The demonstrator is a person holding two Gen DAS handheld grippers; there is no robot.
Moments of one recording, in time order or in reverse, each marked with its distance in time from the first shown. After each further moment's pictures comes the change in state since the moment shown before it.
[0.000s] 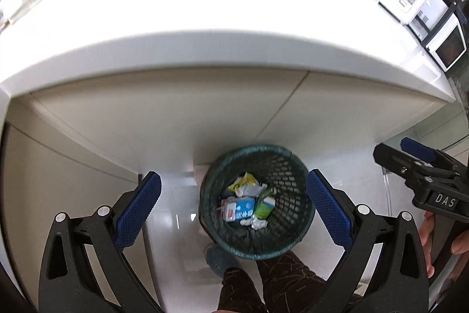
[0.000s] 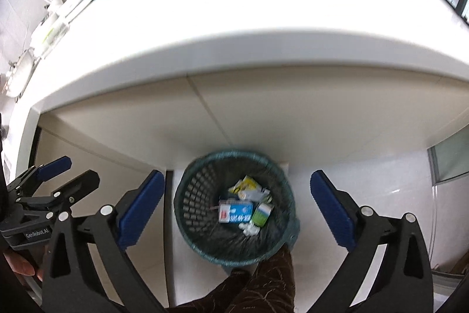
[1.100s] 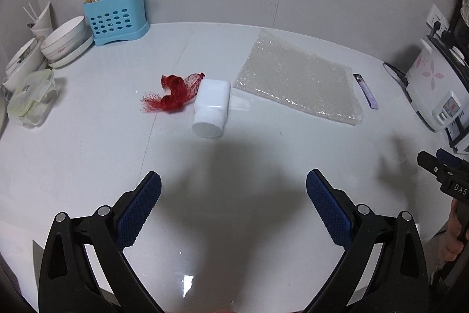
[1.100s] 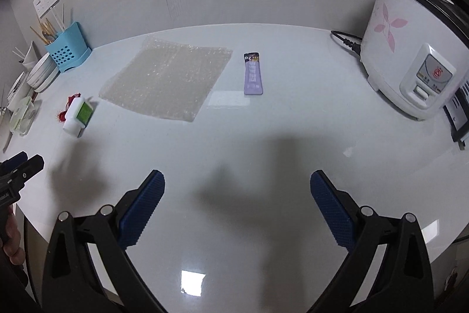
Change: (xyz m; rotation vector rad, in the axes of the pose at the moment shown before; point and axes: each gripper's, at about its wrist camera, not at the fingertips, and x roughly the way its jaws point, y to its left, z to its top) left arm -0.012 -0.016 0.256 -0.108 -0.180 0.153; right arm -0.016 -0.091 0.279 -0.085 -0.142 -0.075
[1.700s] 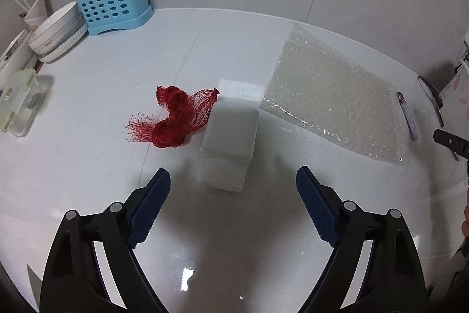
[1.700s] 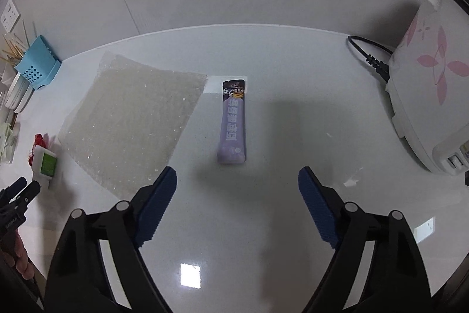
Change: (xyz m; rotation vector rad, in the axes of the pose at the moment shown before) left arm 0.080 0.020 0.048 -0.057 0.074 0.050; right arm 0.093 -0.031 0.100 0.012 0.124 -0.005
